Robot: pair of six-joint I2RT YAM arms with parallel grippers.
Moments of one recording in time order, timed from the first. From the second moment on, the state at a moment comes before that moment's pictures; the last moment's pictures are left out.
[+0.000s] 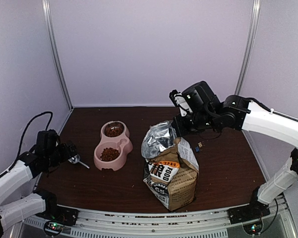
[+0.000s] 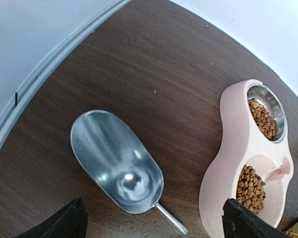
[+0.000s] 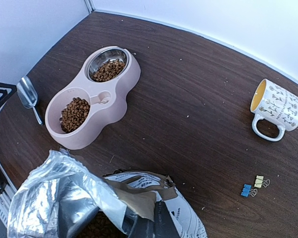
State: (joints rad) left arm -0.25 0.74 0.41 -0.38 -0.24 -0.66; right arm 0.96 1.48 1.43 -0.67 0.27 0.35
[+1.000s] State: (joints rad) left arm -0.83 0.82 0.76 -0.24 0.39 -0.09; right arm 0.96 1.46 1.42 -0.53 -0.46 0.10
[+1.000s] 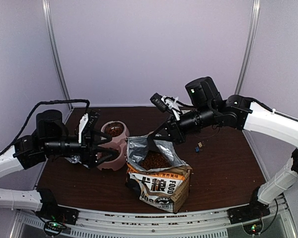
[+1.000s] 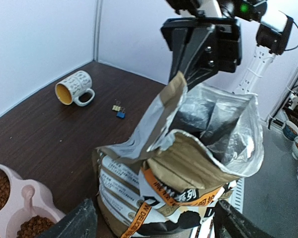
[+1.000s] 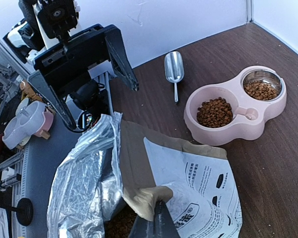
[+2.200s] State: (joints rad) left arm -0.91 0.97 0.79 -0.16 0.41 0.03; right arm 0.96 1.49 1.46 -0.57 -0.54 0.08
